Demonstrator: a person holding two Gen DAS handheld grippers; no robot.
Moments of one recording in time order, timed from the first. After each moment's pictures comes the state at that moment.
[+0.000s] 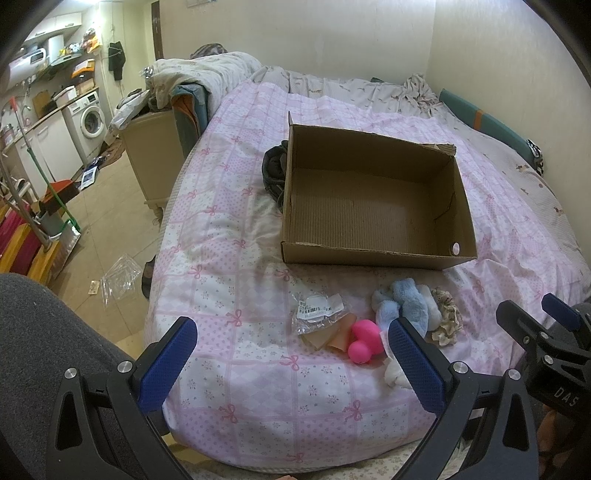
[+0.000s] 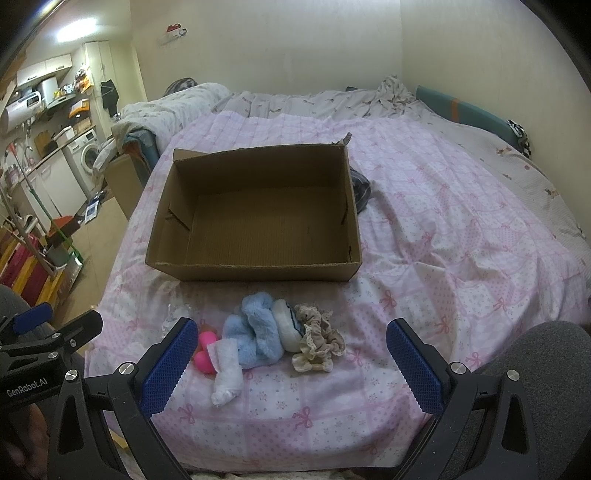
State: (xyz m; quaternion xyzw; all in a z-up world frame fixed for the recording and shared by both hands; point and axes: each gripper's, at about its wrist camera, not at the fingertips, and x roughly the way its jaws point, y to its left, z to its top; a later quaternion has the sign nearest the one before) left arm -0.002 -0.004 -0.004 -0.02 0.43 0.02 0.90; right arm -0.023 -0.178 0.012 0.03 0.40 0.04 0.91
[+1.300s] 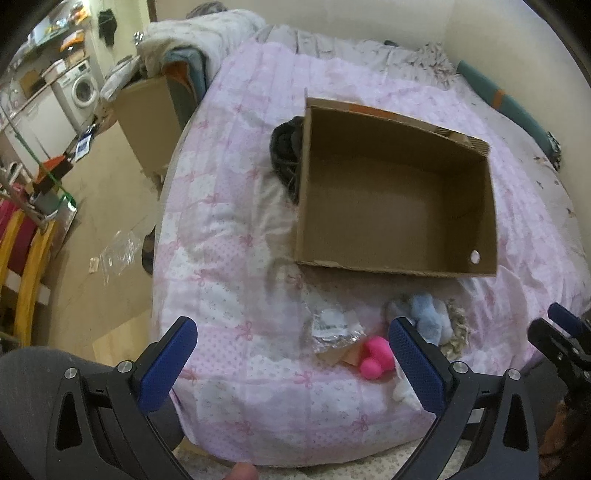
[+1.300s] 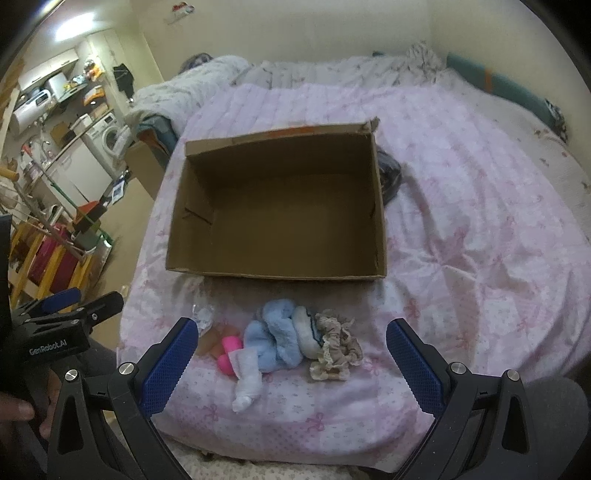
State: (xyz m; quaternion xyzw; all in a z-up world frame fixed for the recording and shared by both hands) left arm 0.075 0.023 0.007 -0.04 0.53 0.03 0.85; right arm 0.032 -0.193 0.030 0.06 0.48 0.11 0.87
